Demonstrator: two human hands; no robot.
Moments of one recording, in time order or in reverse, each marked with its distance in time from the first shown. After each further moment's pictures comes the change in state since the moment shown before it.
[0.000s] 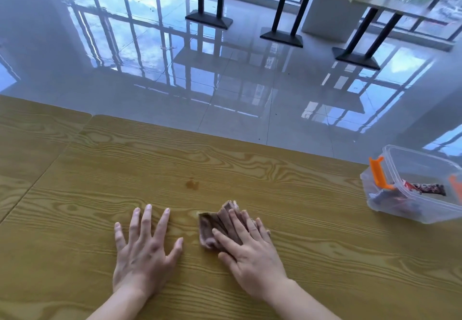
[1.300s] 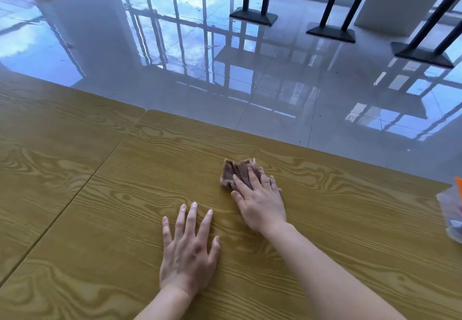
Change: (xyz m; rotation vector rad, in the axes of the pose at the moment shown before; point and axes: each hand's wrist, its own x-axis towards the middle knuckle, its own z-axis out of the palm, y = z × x) left_hand 0.000 0.000 -0.004 -0.049 0.013 -0.002; right_hand 0.147 -0.035 -0.013 0.030 0.010 0.100
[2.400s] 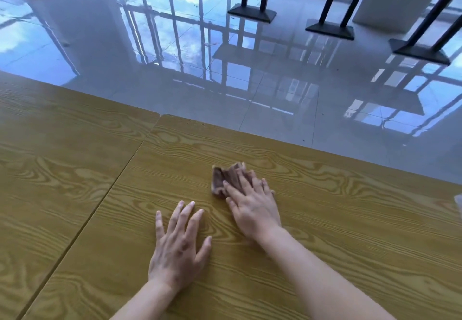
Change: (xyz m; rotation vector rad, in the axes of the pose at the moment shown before) left_hand 0.023 -0.094 -0.016 -0.096 0.020 0.116; right_hand 0.024 -0.071 0.015 -0.010 0.007 -0.057
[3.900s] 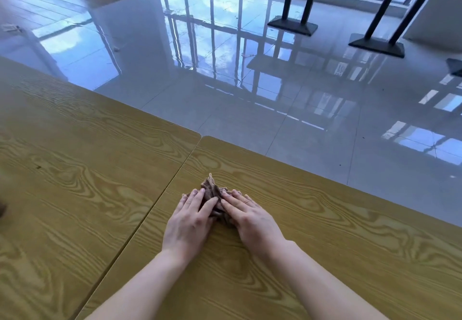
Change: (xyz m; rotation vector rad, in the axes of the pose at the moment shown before) left_hand 0.102 -0.088 -0.024 0.037 0.102 -0.056; right_hand 0.091 -0.055 0.017 0.208 0.041 -0.482
